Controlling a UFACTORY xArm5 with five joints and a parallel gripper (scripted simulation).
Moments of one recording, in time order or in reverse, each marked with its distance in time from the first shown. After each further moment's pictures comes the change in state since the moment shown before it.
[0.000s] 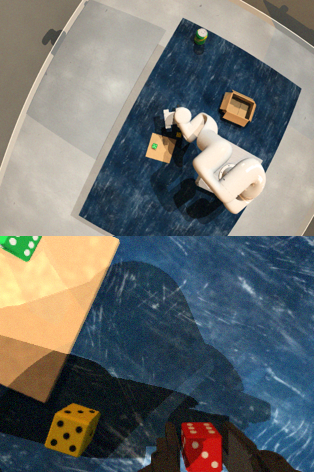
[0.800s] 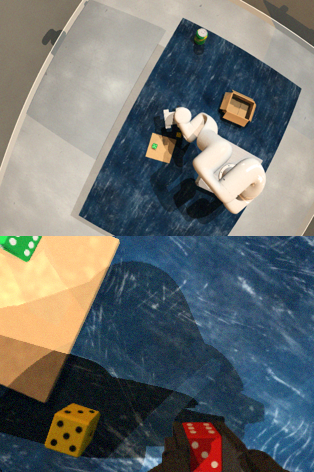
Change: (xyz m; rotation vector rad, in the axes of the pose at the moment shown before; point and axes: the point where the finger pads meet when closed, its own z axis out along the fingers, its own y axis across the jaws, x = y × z) arm 0.000 0.000 0.000 0.000 0.000 0.000
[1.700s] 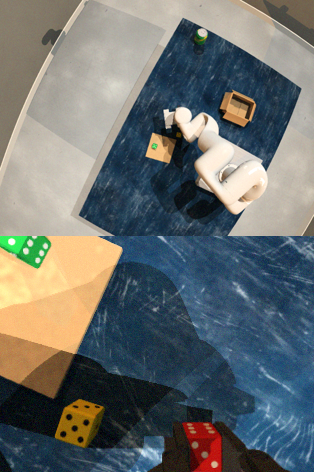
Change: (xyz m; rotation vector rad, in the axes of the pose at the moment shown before) arm 0.000 0.000 -0.011 0.001 -0.001 0.000
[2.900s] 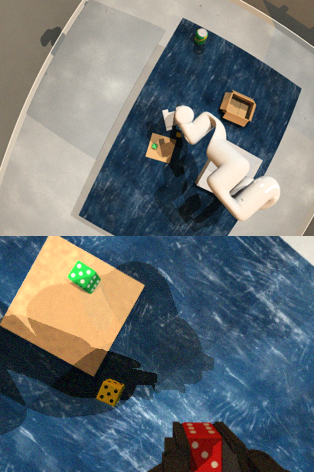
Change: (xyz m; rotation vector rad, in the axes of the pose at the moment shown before) arm 0.001 0.000 -0.088 -0.001 0.000 -0.083
